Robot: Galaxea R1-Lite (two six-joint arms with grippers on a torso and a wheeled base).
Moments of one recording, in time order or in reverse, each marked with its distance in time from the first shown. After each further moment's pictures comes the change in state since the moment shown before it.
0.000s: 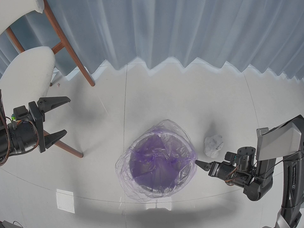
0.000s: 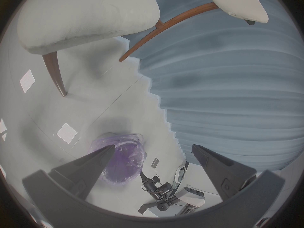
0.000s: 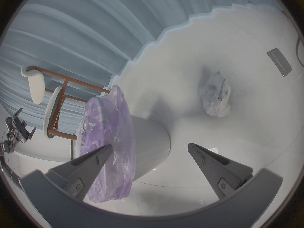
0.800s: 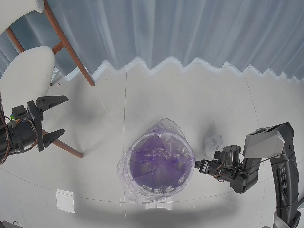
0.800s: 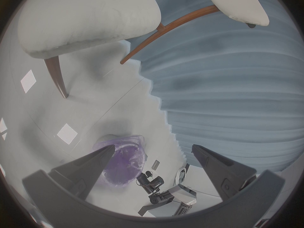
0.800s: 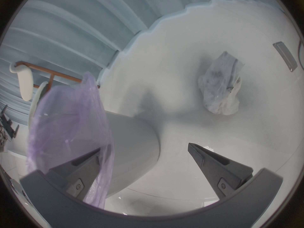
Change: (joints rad) left arm 0.023 0.001 -0.002 -0.001 0.000 0.000; right arm -0.019 0.169 -0.301 0.205 -0.007 -0.031
